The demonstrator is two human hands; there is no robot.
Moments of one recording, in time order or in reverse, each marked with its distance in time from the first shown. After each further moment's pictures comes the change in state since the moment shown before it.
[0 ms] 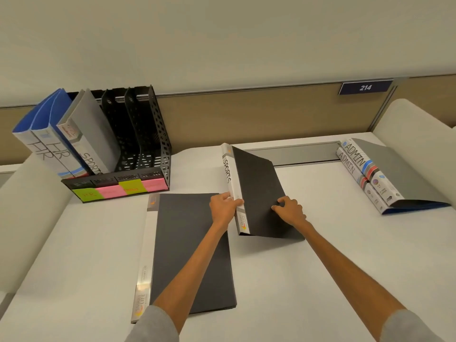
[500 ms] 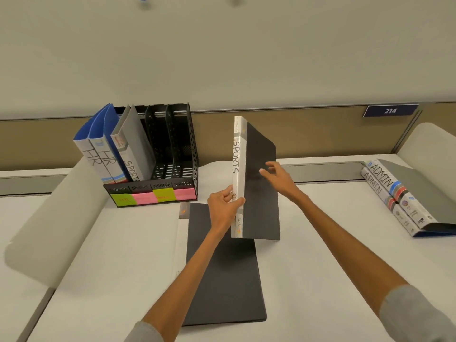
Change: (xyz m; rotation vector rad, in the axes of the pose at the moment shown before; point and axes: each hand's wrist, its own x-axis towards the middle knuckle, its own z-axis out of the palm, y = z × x) left_hand -0.014 0.045 -0.096 -0.007 0.089 0.331; right_hand -0.022 -0.181 -0.031 0.331 0.004 -0.415
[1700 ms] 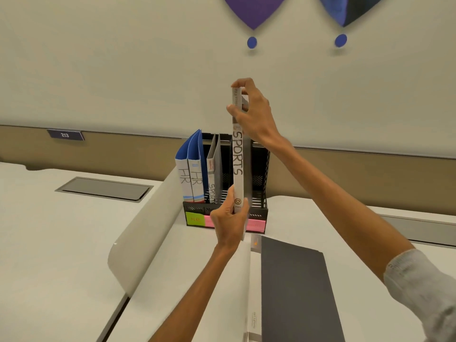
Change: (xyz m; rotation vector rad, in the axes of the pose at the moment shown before) left_hand 0.041 0.030 -0.195 0.099 0.474 0.380; right_hand 0.018 -0.384 0.148 0.122 0.122 -0.888
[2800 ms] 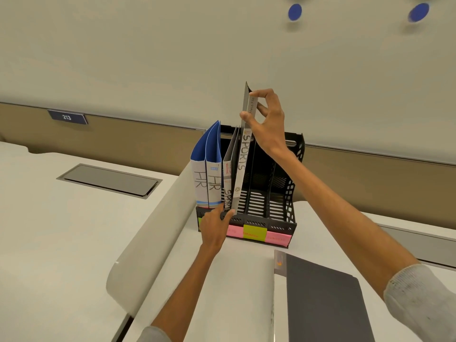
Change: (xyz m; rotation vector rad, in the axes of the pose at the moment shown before) left_hand 0.094 -0.180 -0.023 0.560 -0.241 -0.130; right_hand 0.039 0.105 0.107 0.193 0.128 -0.010
